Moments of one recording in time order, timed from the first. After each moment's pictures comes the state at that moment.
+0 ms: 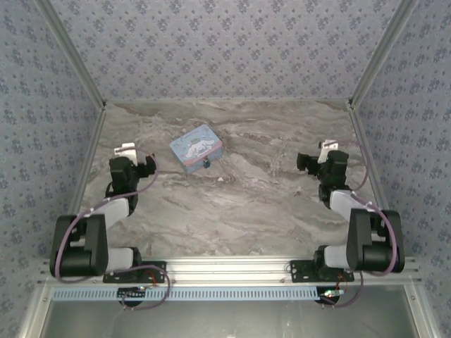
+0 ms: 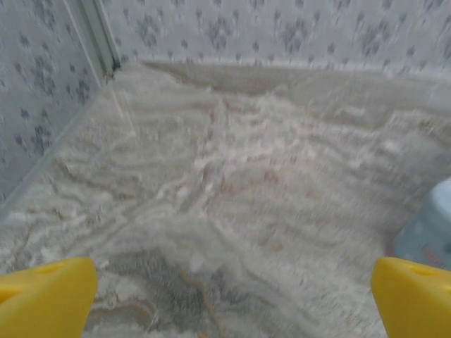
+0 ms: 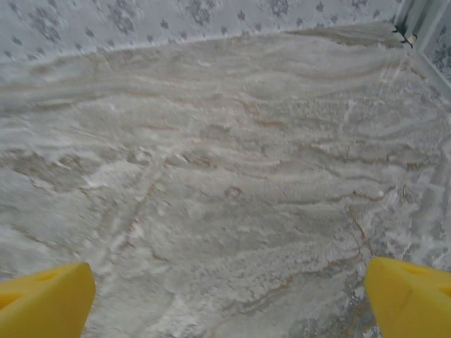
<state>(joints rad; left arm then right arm) -0.02 1.24 0.44 0.48 -0.12 -0.09 -0.06 1.29 0.54 0.30 -0.06 0.06</state>
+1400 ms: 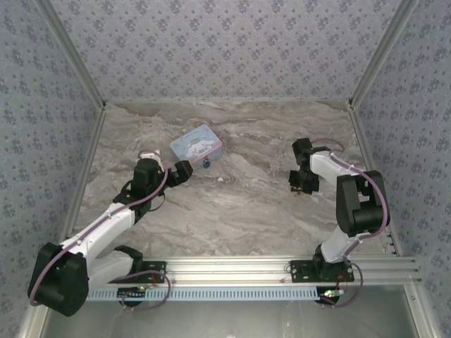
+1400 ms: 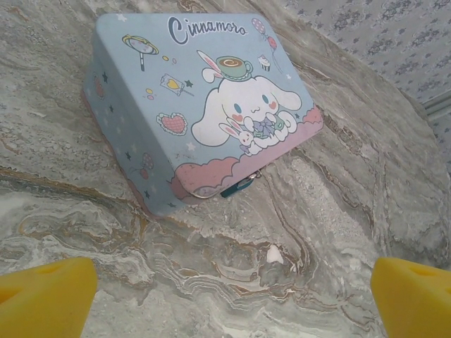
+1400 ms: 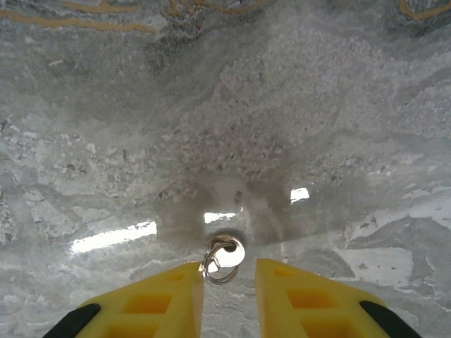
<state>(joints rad) -0.40 1.05 0.51 0.02 0.06 -0.70 0.17 1.66 1.00 -0.84 0.06 0.38</state>
